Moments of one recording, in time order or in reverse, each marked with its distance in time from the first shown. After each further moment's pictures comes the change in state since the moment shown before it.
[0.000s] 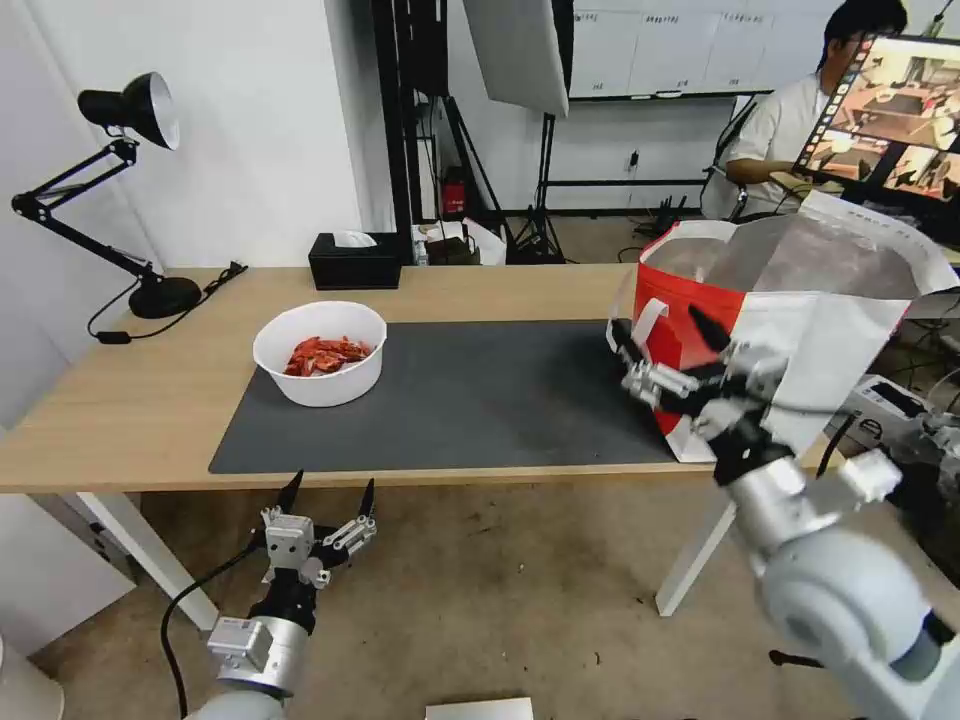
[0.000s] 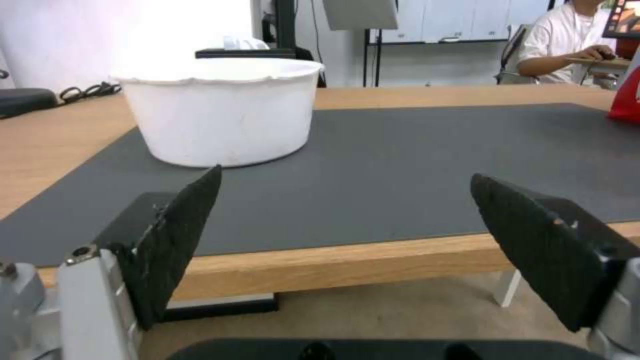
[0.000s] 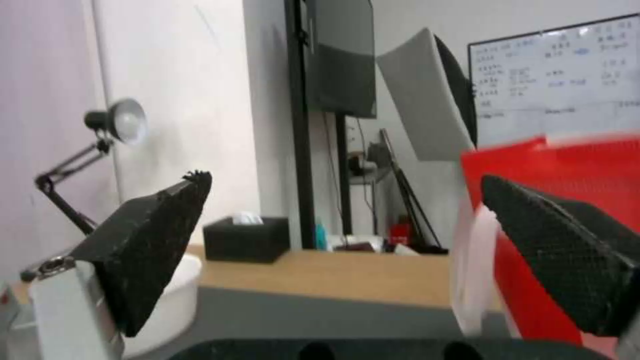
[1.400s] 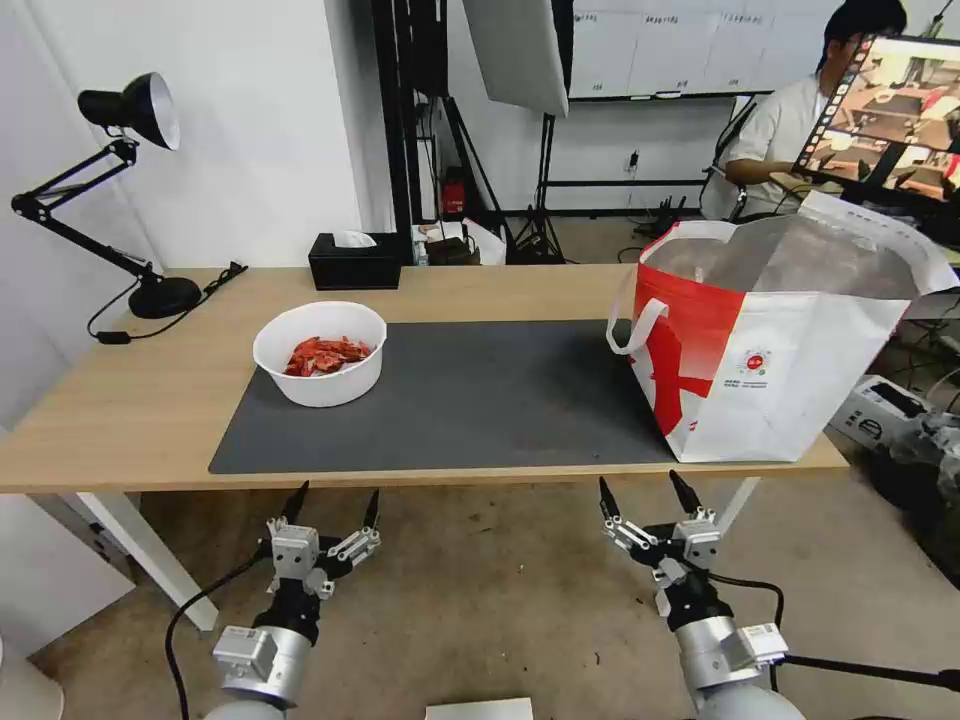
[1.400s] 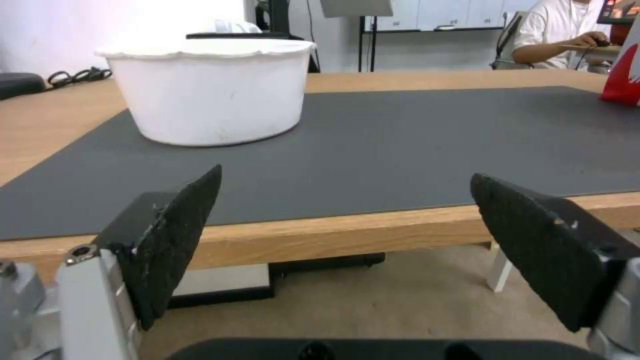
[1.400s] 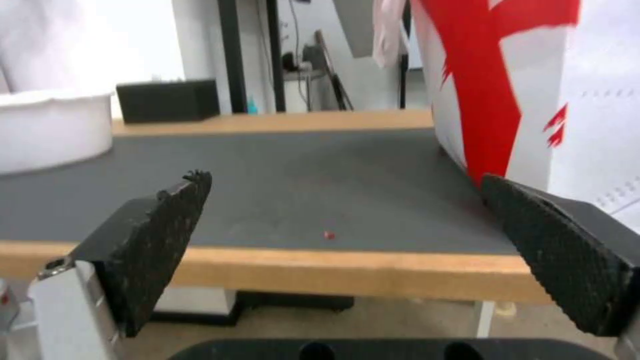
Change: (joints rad) left arm 0.019 -0.009 0.000 0.013 0.012 -0.005 0.020; right arm -0.197 0.134 -0.108 -0.234 -0.246 0.127 0.089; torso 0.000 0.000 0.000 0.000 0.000
